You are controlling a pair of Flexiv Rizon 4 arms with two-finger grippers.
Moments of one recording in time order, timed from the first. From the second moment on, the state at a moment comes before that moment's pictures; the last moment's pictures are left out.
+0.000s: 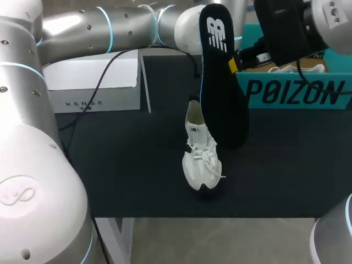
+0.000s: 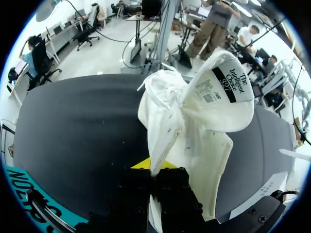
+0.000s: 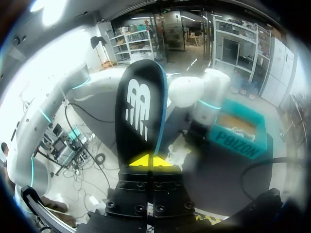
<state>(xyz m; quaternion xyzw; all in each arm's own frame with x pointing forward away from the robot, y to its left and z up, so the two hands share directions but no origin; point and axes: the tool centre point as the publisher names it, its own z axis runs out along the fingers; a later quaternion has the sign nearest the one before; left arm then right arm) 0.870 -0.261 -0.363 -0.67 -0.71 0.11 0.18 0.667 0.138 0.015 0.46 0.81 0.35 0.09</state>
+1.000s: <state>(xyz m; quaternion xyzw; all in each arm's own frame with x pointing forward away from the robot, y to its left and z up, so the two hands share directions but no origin) 0.929 -0.253 -0.321 -0.61 -0.78 0.17 0.06 0.667 0.138 0.015 0.46 0.81 0.35 0.09</state>
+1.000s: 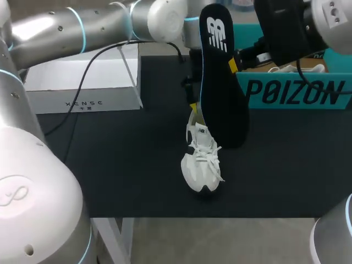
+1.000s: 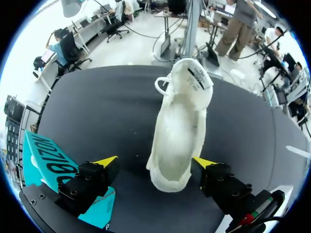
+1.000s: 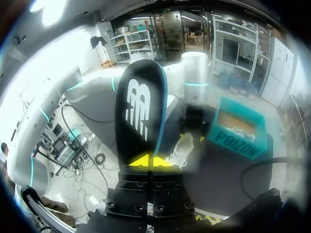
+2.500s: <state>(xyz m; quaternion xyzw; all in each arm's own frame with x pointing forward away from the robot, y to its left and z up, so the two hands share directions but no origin) 0.915 -0.209 -0.237 -0.38 -0.62 0.61 -0.31 0.666 0.138 0.015 0.46 0.81 0.35 0.09</state>
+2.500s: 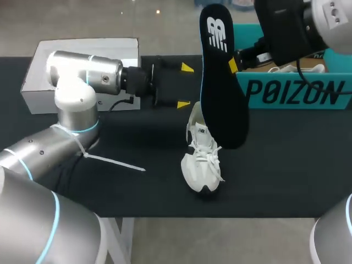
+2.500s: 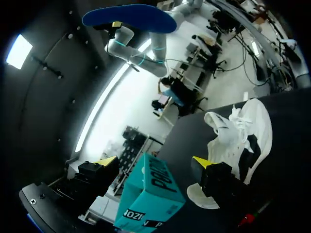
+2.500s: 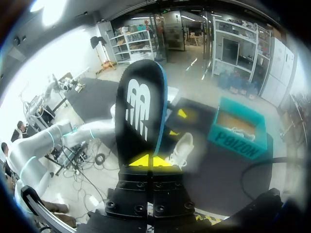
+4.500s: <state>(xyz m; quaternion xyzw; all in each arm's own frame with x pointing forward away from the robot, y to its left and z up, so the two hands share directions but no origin) 0.947 -0.251 -0.218 -0.40 -0.62 0.56 -0.37 0.666 0.137 0.015 0.46 0.81 0.35 0.09</state>
